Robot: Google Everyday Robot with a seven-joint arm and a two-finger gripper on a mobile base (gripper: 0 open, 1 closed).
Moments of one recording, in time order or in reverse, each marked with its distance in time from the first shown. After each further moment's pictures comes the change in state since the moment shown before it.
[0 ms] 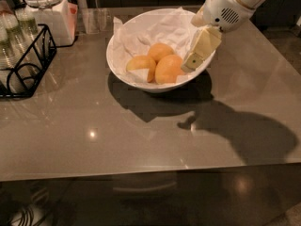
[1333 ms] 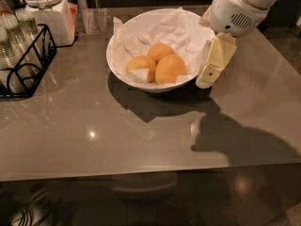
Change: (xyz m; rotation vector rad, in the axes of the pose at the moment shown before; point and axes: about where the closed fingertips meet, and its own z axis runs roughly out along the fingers) arm 0.017 0.036 -0.020 -0.018 0.135 -0.085
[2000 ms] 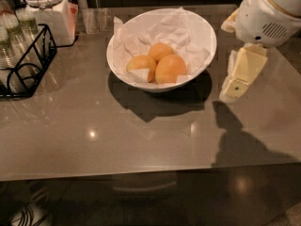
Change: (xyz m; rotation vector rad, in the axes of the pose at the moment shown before) arm 0.041 0.033 -0.031 0.048 0.079 0.020
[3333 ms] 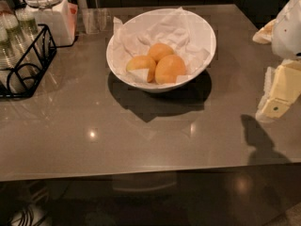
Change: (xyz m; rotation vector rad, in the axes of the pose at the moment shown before) arm 0.054 0.032 -0.024 0.007 0.112 0.037
